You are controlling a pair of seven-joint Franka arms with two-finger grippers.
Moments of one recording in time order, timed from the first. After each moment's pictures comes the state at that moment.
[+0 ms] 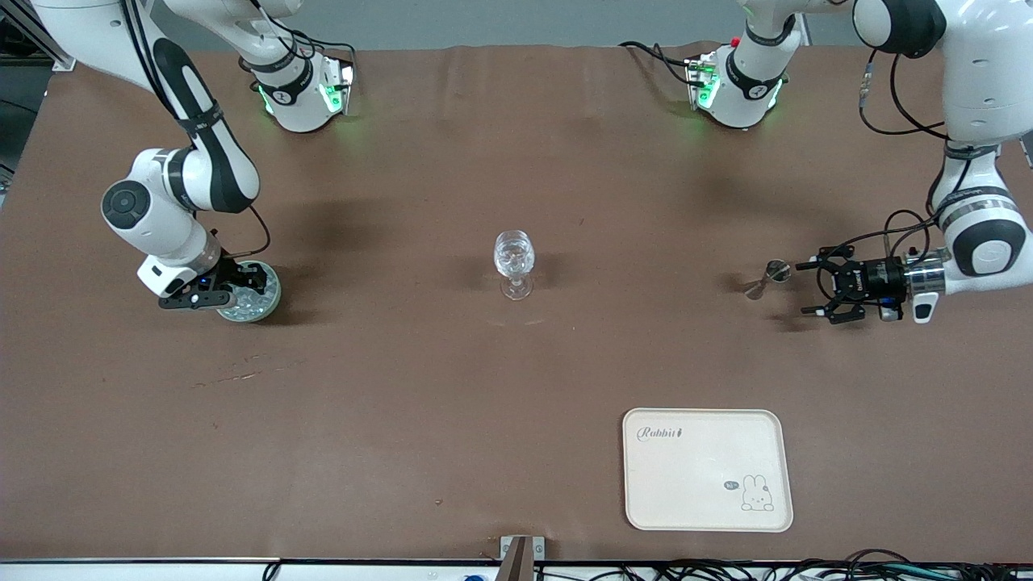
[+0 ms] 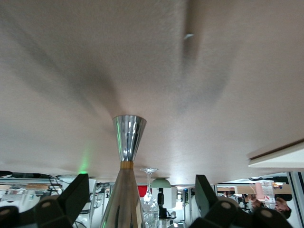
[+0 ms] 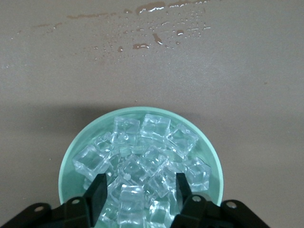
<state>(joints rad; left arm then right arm) -0.05 0.66 0.51 -1.97 -1.13 1.60 -0.41 0.01 0.22 -0.09 -2.42 -0.03 2.67 -0.12</state>
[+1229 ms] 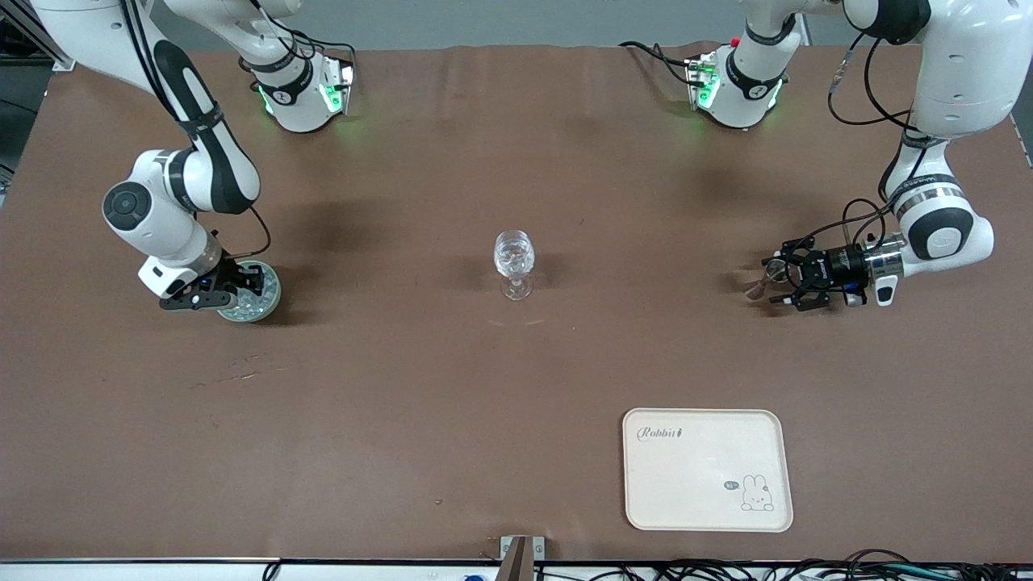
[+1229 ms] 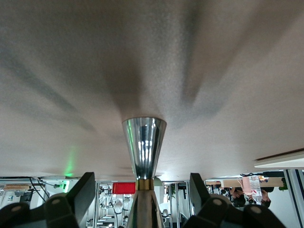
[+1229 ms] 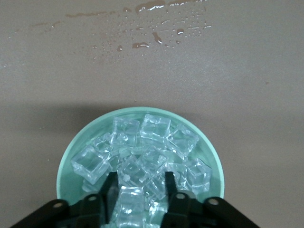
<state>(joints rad) -0.11 0.61 0.50 -2.14 -1.24 1.69 -0.32 0.01 0.23 -0.09 -2.42 -0.03 2.67 -0.12</state>
